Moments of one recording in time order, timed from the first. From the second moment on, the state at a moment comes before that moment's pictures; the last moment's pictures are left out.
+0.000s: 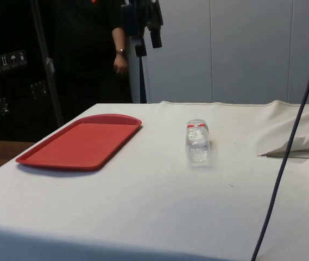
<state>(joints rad) 0.20 -0.13 -0.10 -2.18 -0.05 1.99 0.18</state>
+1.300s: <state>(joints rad) 0.17 -0.20 -0.09 -2.41 -0.17 2.17 0.36</state>
